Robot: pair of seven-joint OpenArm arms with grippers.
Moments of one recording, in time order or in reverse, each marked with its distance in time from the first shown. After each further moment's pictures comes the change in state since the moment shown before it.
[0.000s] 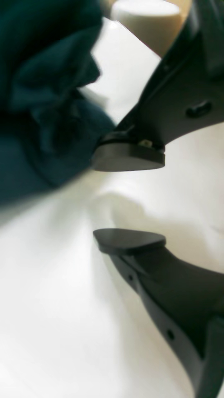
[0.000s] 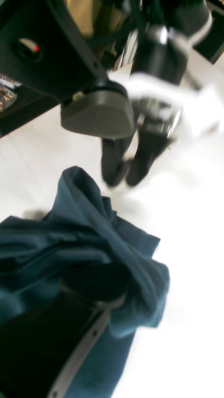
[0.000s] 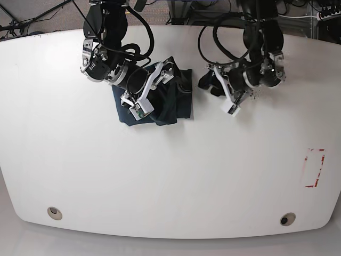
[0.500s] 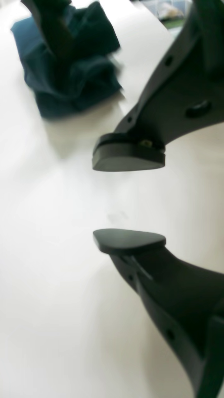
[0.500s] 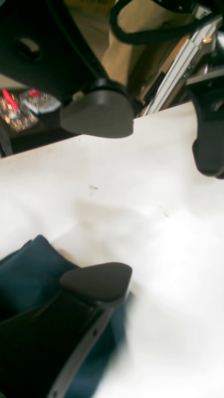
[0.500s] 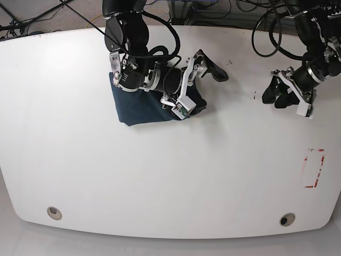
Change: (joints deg) left arm 4.7 -16.6 -19.7 7.5 -21.0 0.2 -0.3; right arm 5.0 -0.4 -14.5 -6.6 0.9 0.3 1.5
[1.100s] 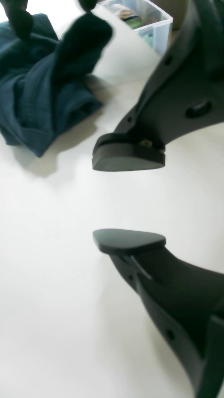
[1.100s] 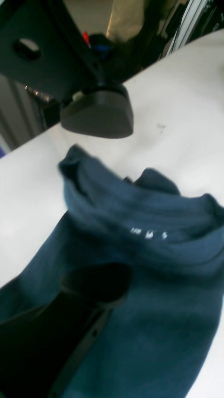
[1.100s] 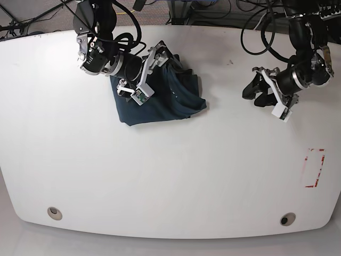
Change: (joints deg) left arm -1.7 -0.4 12.2 0.1 3.3 0.0 -0.2; right arm -8.8 10.0 8.0 6.7 -1.1 -0.3 -0.1
